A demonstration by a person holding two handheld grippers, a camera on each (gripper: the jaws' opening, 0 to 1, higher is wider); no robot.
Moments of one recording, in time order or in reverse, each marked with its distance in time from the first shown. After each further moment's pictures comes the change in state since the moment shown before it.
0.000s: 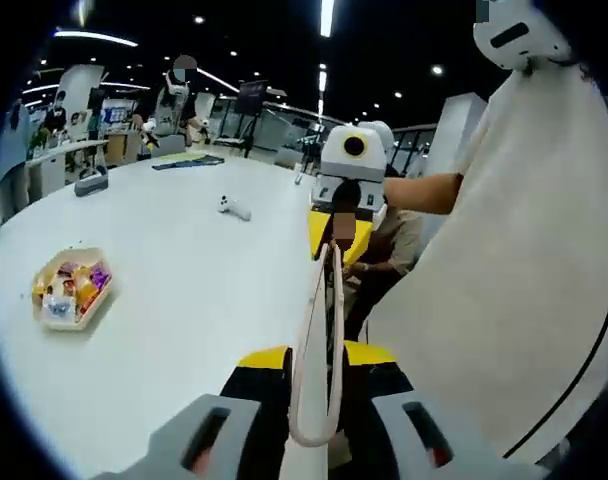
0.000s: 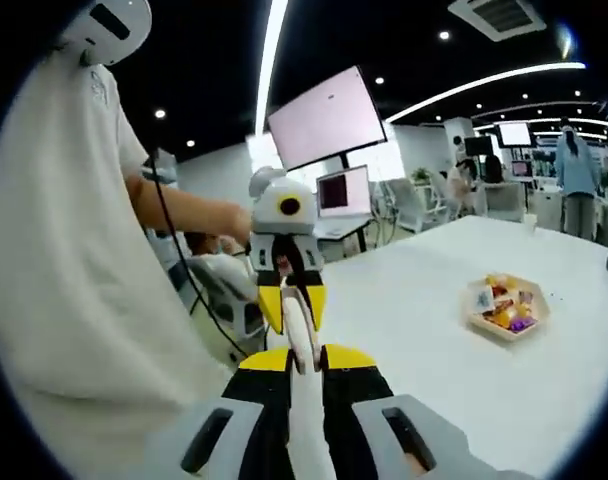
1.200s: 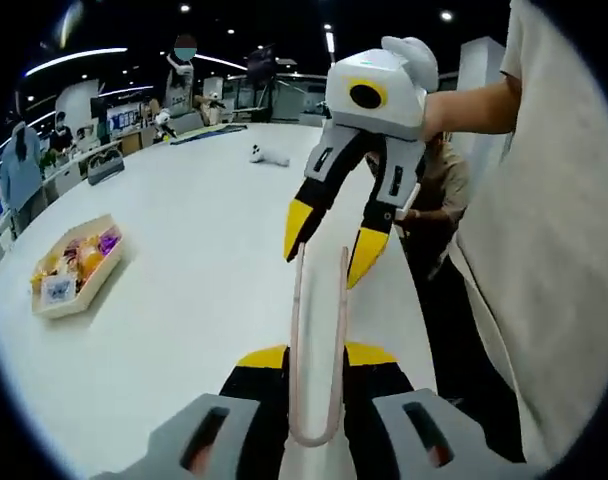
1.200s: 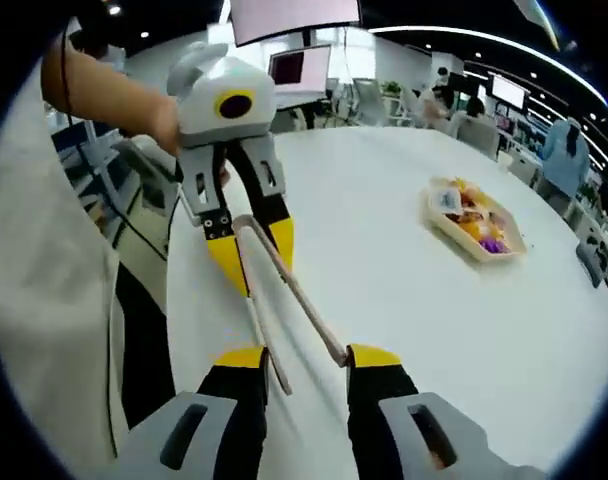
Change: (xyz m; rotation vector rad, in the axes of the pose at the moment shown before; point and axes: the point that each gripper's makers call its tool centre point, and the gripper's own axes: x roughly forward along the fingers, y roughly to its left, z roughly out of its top) left arm 0.065 0.079 -0.078 0.059 0.107 0.163; right arm 0.037 -0.087 -0.123 -0.088 0.484 -0.237
